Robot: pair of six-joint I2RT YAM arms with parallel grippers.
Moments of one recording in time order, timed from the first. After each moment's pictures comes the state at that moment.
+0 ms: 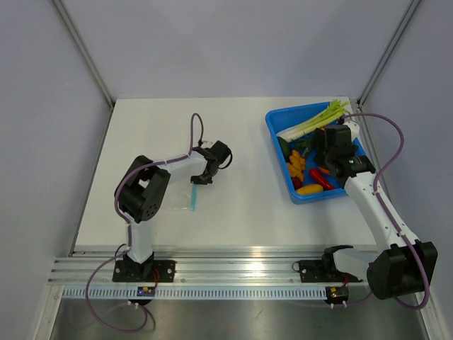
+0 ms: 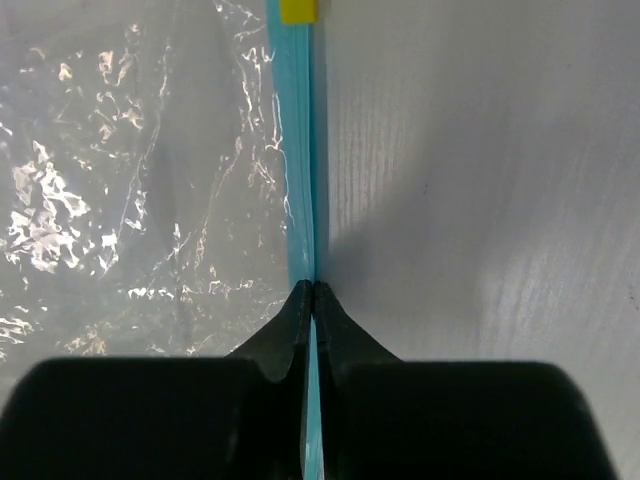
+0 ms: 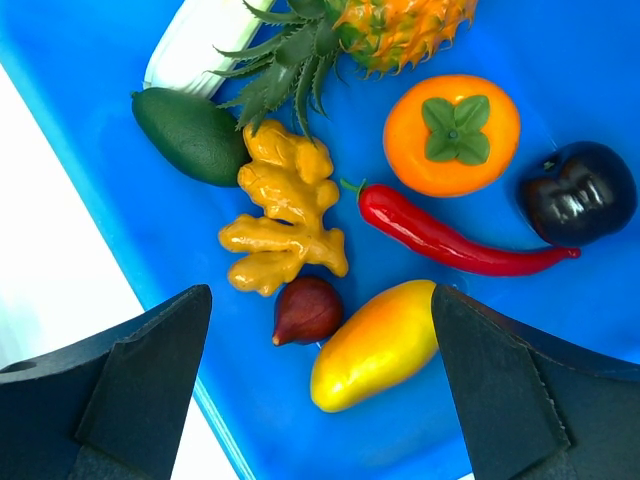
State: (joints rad) left arm -0.64 1.95 1.27 -0.69 -0.54 -0.55; right arm 0.17 1.17 1.03 -0.58 0.27 0.52
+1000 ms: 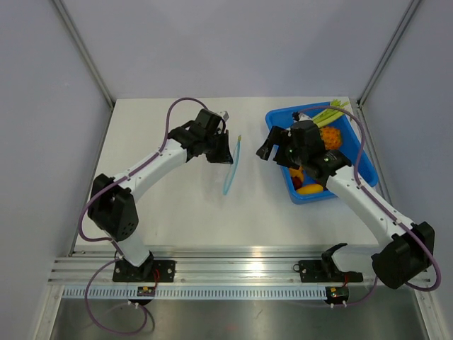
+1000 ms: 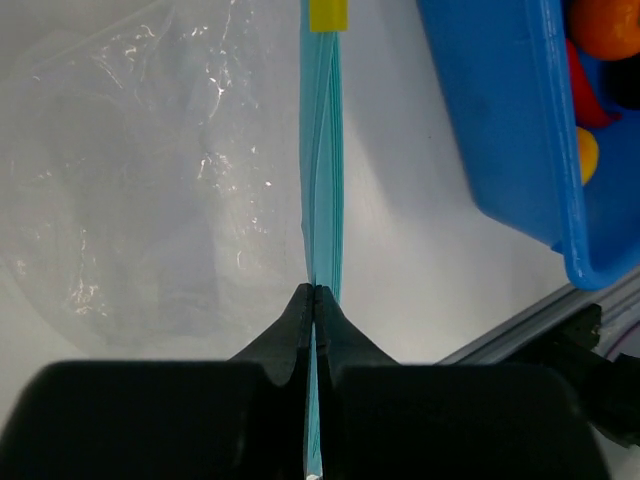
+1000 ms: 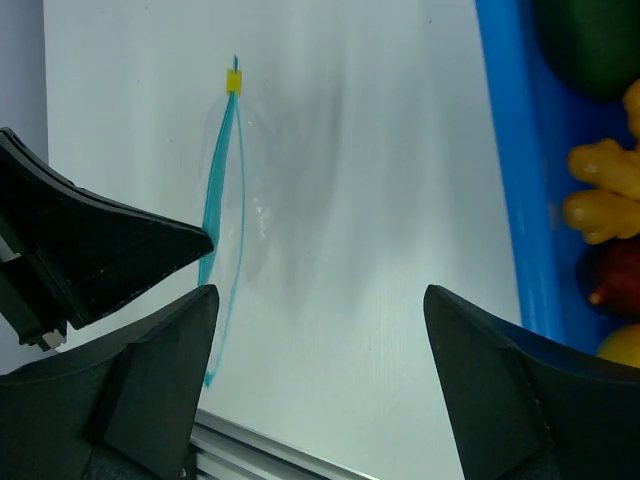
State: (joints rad) left arm -0.61 1.68 1.46 -0.65 0.17 -0.54; right arm 0.47 1.24 1.14 -0.50 0.00 0.67
